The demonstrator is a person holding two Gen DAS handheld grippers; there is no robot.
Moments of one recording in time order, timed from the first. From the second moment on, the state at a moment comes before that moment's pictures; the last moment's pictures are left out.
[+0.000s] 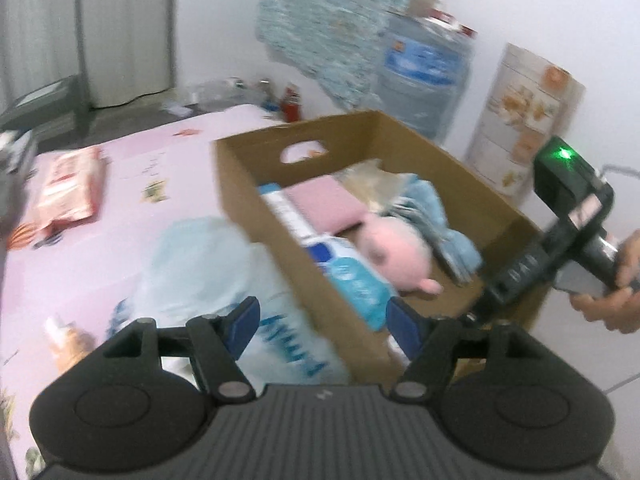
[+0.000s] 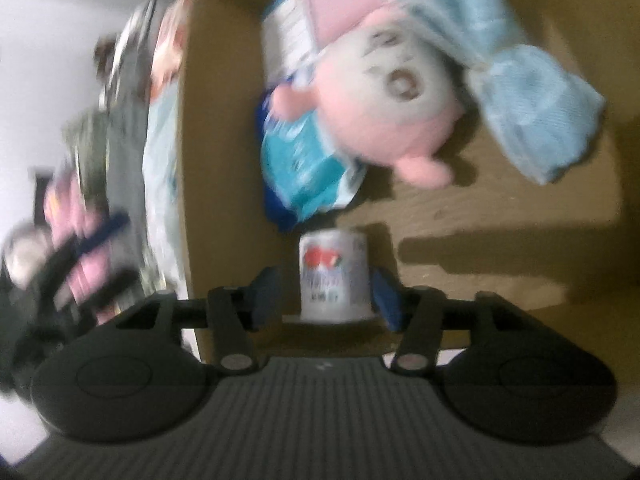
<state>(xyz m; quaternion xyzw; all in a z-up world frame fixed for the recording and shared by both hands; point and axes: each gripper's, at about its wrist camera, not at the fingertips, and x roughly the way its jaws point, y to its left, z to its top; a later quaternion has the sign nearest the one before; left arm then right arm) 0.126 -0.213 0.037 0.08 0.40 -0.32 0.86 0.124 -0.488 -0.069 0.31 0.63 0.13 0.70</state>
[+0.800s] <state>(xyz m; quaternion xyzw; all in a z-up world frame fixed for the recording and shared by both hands) 0.157 -0.140 0.003 -0.02 0.43 -0.24 0.87 0.140 -0.495 -0.136 0.53 0.64 0.04 0.56</state>
